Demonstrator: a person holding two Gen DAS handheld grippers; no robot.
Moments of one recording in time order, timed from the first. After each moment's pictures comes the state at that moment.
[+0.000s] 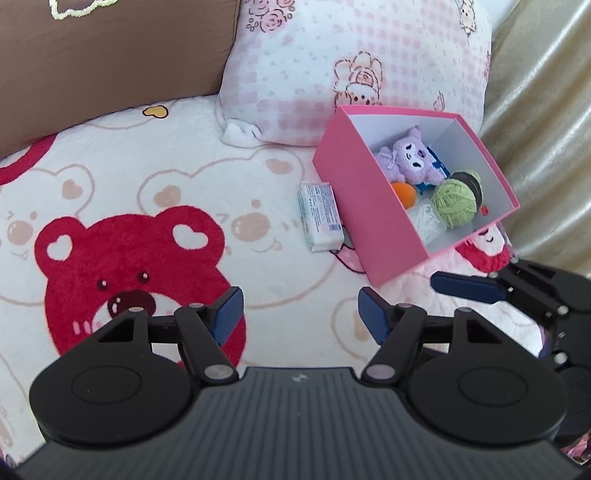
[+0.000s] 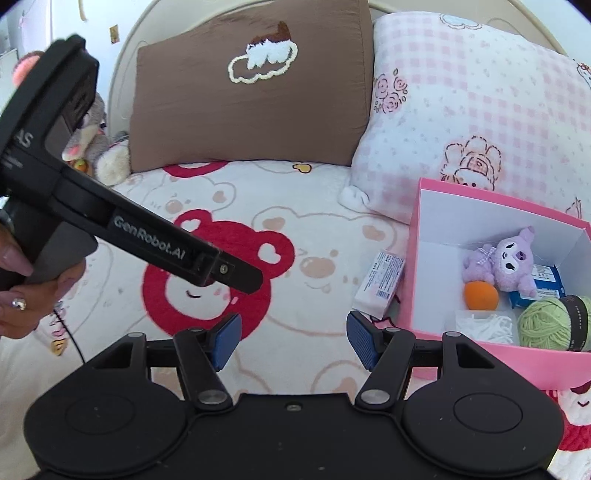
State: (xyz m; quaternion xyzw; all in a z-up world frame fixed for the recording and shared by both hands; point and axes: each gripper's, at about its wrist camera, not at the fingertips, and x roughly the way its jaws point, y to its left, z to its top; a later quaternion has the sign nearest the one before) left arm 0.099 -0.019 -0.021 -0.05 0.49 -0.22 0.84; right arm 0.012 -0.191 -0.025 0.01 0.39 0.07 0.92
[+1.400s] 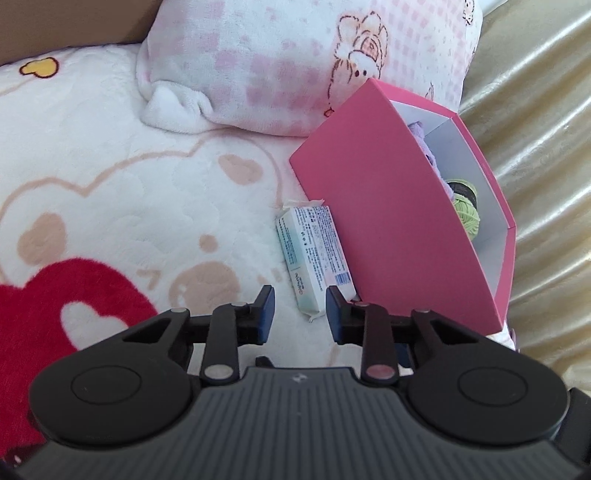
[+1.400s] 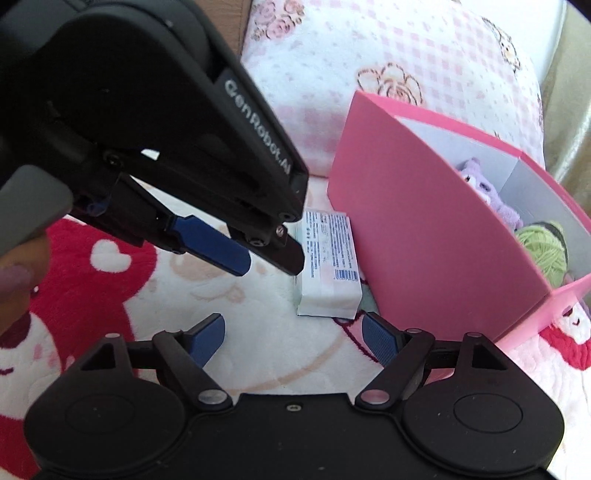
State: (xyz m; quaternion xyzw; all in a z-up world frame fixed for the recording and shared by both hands) left arm 0.227 -0.049 -0.139 -0.12 0.50 -0.36 0.78; right arm 0.115 -0.157 -0.155 0.00 0.37 -0.24 0.90
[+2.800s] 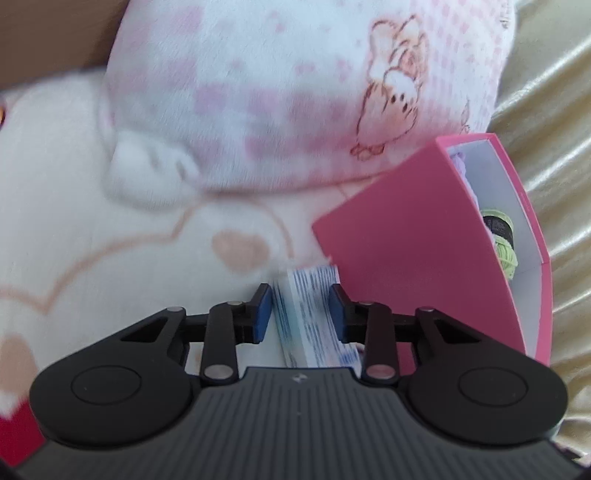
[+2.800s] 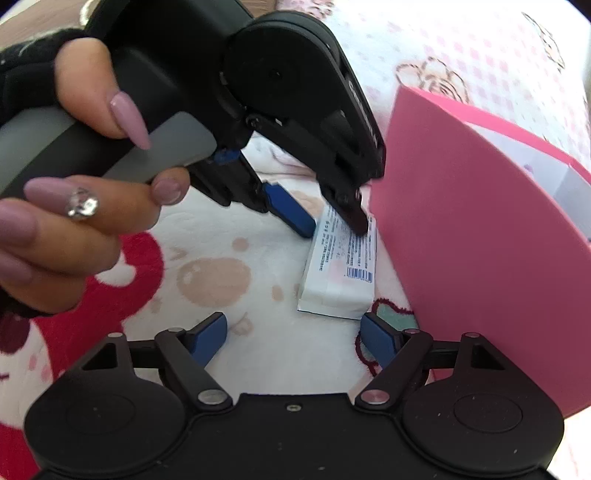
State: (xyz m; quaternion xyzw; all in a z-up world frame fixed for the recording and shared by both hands) left arm 0.292 -0.086 -0.151 -0.12 0.53 -0.33 0.77; right arm 0.129 -0.189 -0.158 -0.01 0.36 -0.15 0.92
